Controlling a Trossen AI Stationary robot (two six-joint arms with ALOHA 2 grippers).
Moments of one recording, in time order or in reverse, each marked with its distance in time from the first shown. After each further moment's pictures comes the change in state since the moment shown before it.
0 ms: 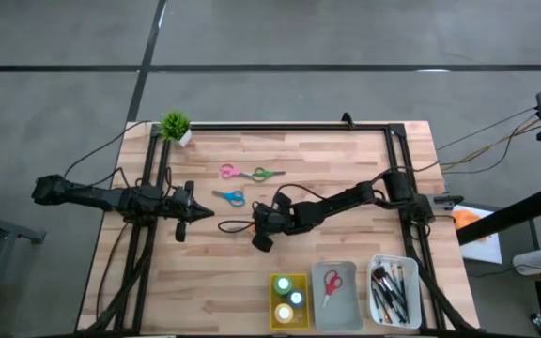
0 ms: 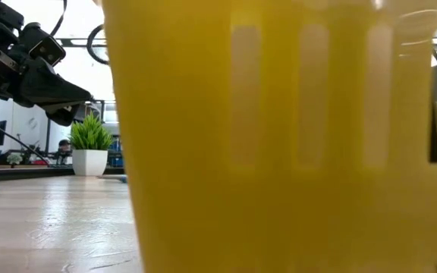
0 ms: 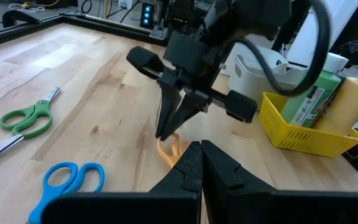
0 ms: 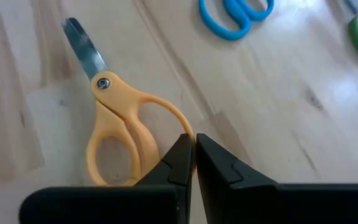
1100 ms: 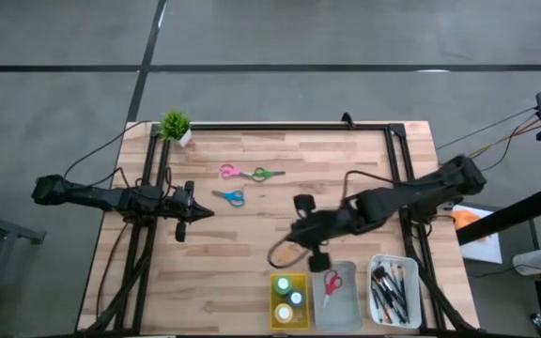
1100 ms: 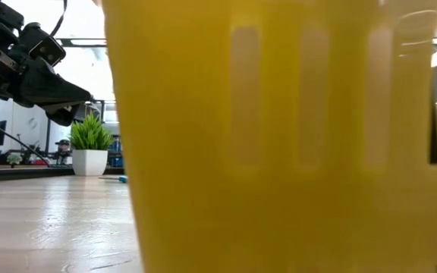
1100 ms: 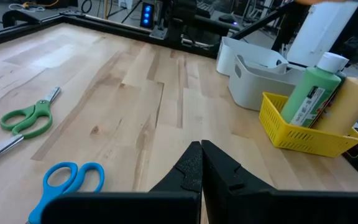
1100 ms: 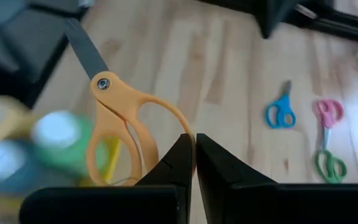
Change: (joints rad) left arm 0.000 0.000 0.000 0.000 0.000 0.000; right arm 0.201 -0.568 0.002 -0.353 -0.198 -0.454
